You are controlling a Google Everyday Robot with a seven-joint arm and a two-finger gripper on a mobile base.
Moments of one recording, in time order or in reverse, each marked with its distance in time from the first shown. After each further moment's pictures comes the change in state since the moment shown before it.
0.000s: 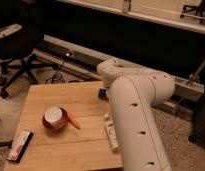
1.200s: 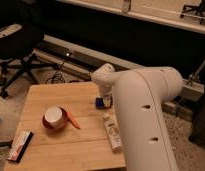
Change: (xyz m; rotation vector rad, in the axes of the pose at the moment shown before) arm 0.018 -0.072 -0.018 0.019 -0.021 -0.170
